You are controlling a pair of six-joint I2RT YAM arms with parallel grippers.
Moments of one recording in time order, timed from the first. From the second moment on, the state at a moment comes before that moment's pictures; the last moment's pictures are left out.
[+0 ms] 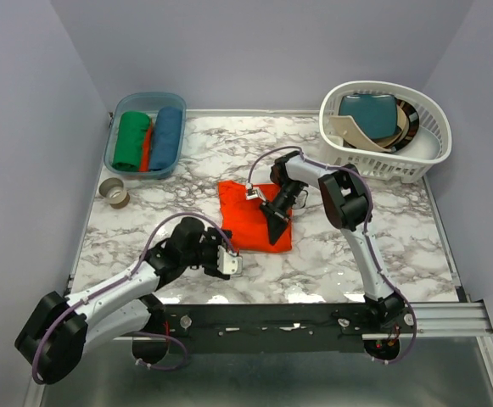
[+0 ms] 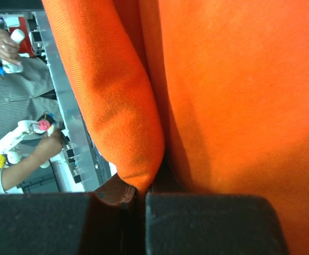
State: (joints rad) left arm -0.65 0.95 0.37 -0.07 0.47 0.94; right arm 0.52 2.49 1.87 -1.46 -0.94 -0.85
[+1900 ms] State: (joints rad) left arm -0.66 1.56 0.92 -0.53 0.52 1.03; right arm 0.49 1.23 0.88 -0.55 -0.56 -0.80
